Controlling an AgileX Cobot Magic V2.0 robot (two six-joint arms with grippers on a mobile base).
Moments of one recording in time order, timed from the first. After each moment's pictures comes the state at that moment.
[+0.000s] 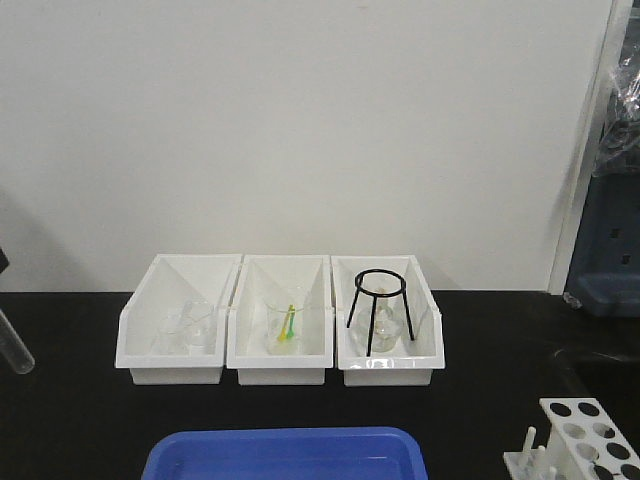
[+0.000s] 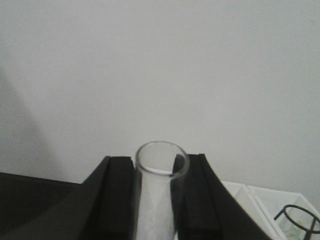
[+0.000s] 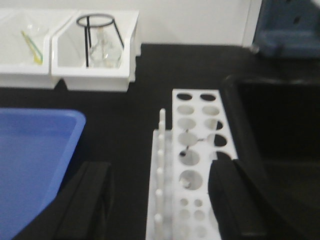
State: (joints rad) left arm -0.12 1.11 -0.82 -0.10 -0.23 -0.15; right arm 0.06 0.53 -0.32 -0.02 0.28 0.00
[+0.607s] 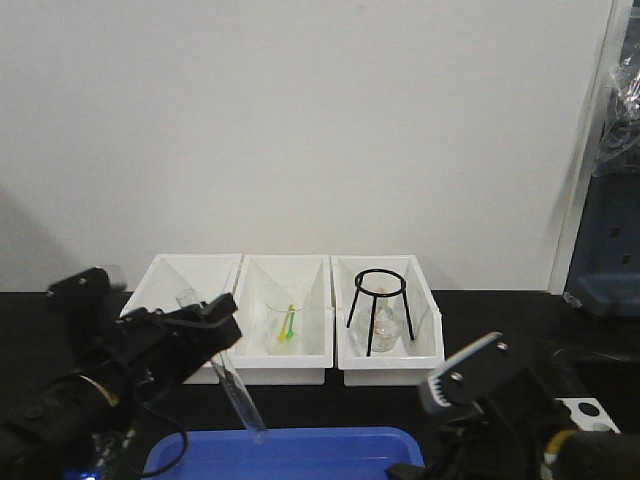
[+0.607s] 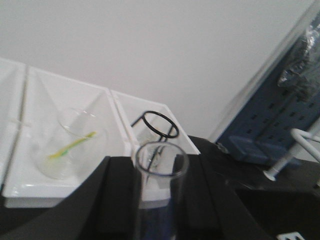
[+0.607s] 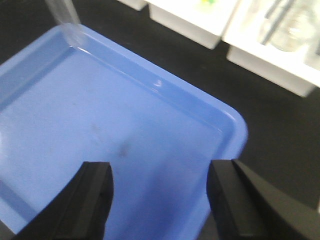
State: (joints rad) left arm -0.50 1.58 -0.86 0.01 -0.55 -0.55; right arm 0.50 1.28 -0.84 0.13 0.35 -0.26
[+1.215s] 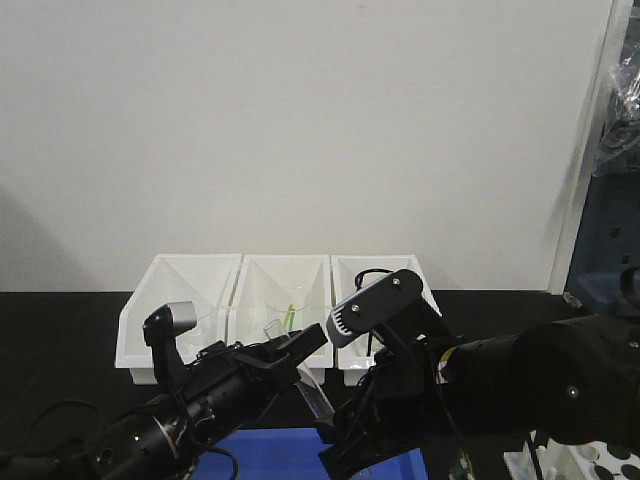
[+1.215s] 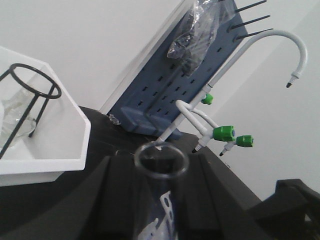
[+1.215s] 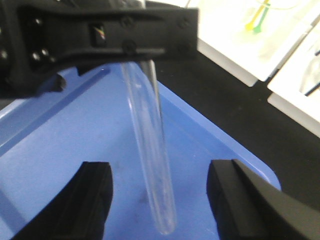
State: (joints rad) left arm -0.53 1.75 -0.87 0.41 -0.90 -1.00; right arm 0.54 1.50 -1.16 0.21 0.50 -0.37
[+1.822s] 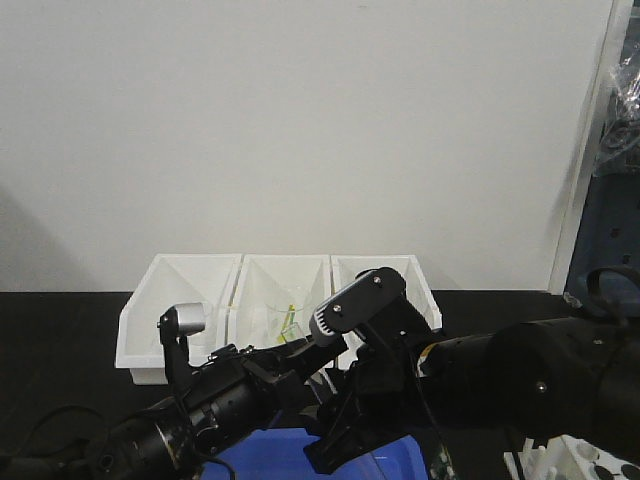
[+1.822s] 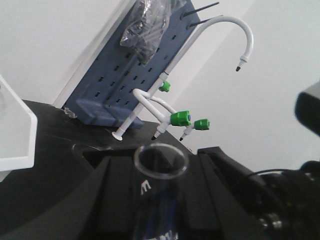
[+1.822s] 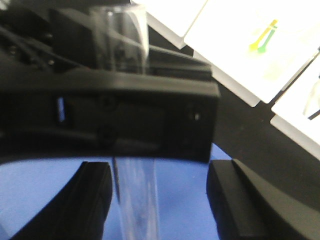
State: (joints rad) left arm -0.53 1.75 -0.87 0.55 -1.01 -1.07; right arm 0.55 1.56 -1.17 0.23 0.43 -0.43
